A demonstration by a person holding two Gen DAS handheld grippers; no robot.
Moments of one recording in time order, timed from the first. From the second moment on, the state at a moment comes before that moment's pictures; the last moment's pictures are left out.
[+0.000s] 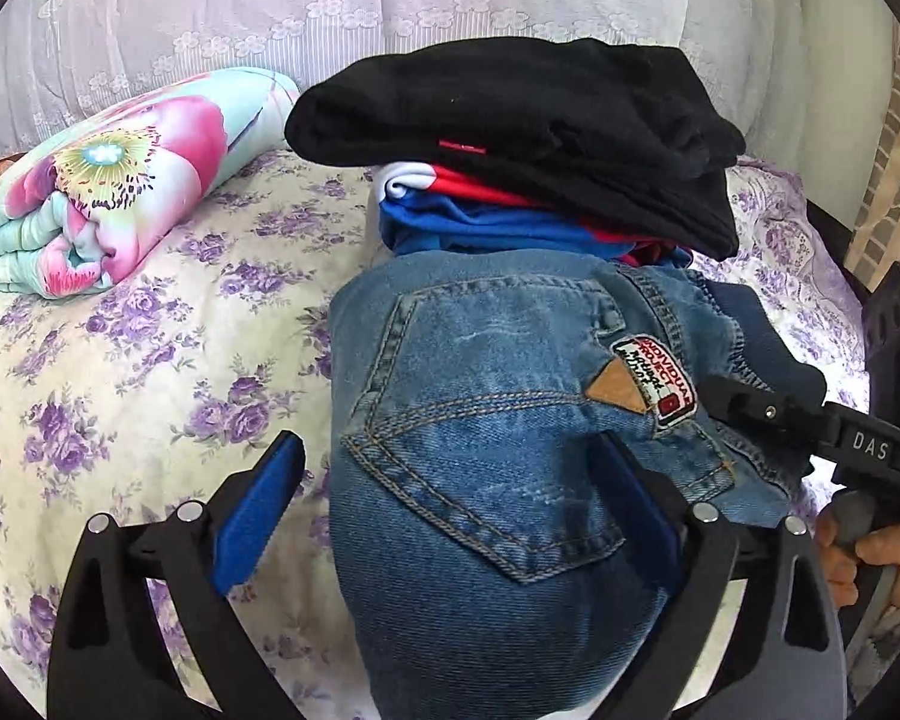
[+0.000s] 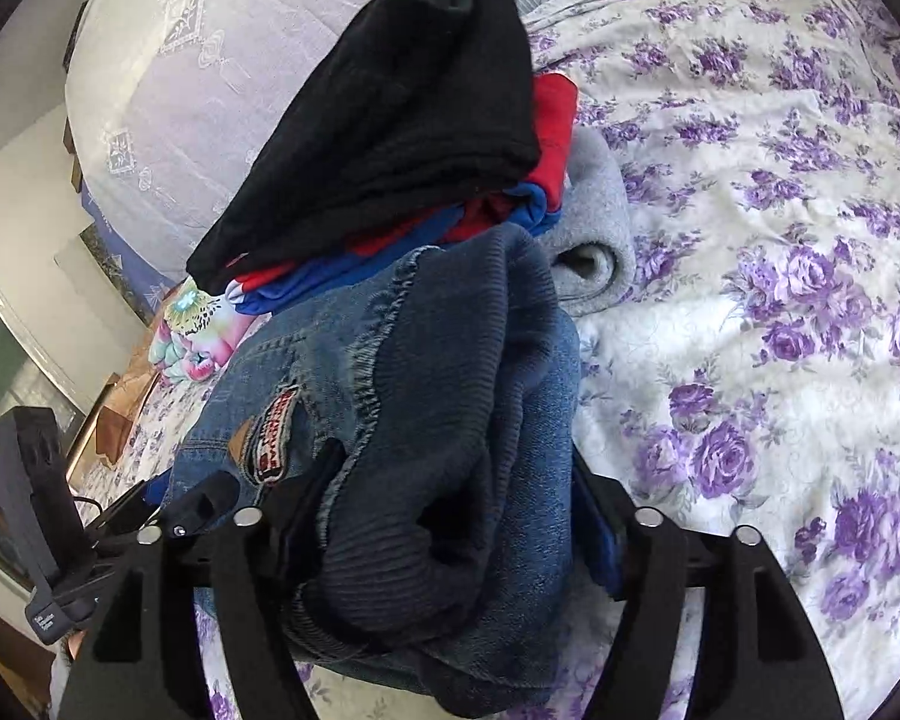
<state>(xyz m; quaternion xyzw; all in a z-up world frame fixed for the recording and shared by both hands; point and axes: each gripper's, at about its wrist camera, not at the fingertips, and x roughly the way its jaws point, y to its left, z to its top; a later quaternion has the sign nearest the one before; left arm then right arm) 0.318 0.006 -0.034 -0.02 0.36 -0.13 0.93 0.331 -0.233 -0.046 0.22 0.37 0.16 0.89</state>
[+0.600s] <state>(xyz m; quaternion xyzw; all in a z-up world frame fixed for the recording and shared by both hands) 0.239 0.001 0.010 0.04 0.27 -0.01 0.96 0.233 -0.221 0.005 0.13 0.26 0.03 0.96</state>
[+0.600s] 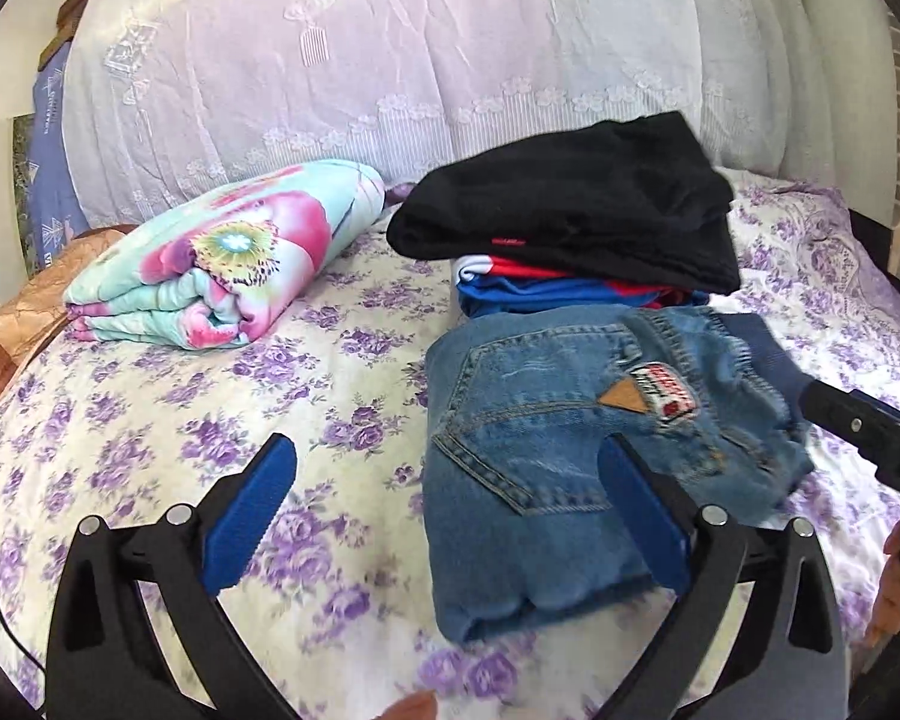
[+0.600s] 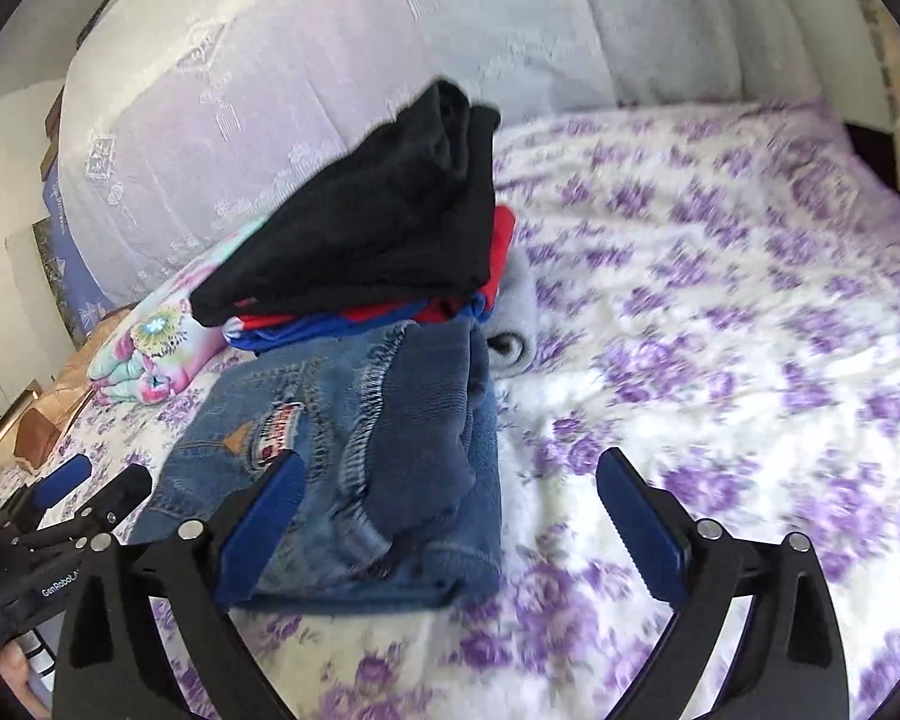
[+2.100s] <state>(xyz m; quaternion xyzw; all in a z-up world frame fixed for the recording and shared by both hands) 0.219 -0.015 0.003 0.06 0.31 0.00 0.95 0.177 -0.197 0.018 0.08 0.21 0.03 0.97</state>
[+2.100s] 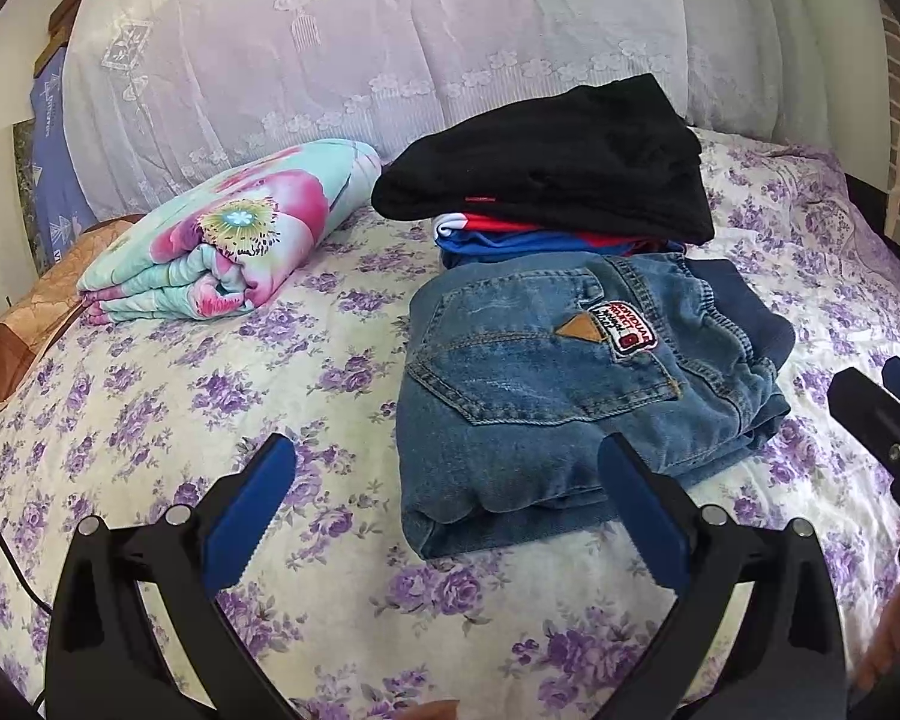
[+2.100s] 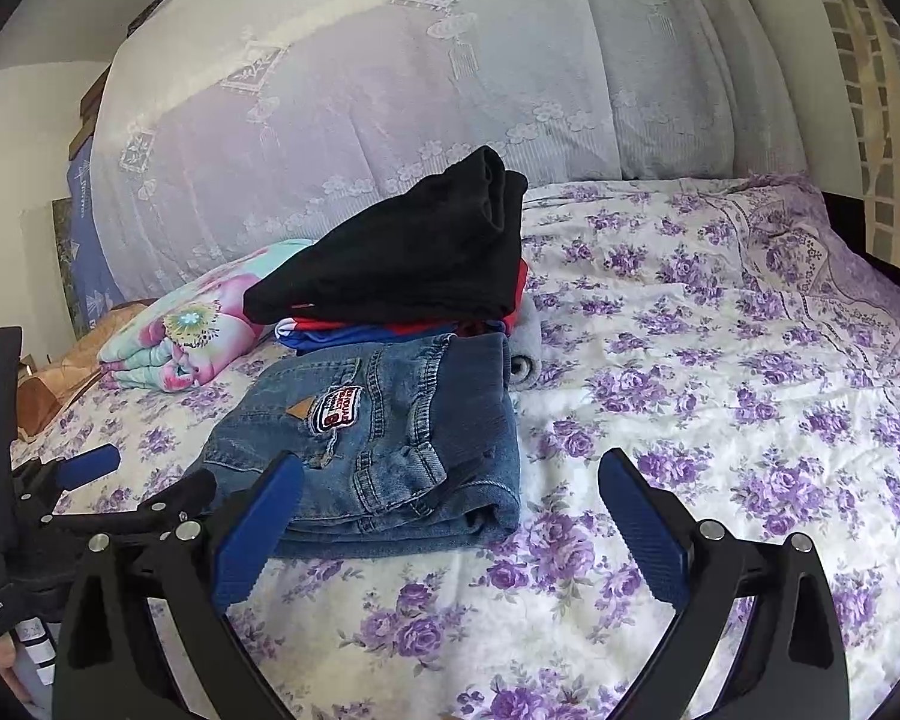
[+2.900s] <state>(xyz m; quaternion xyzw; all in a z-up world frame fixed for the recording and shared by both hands) 0.217 -0.016 0.006 0.06 0.30 0.00 0.95 0.176 -0.193 0.017 0.07 0.21 0.03 0.97</state>
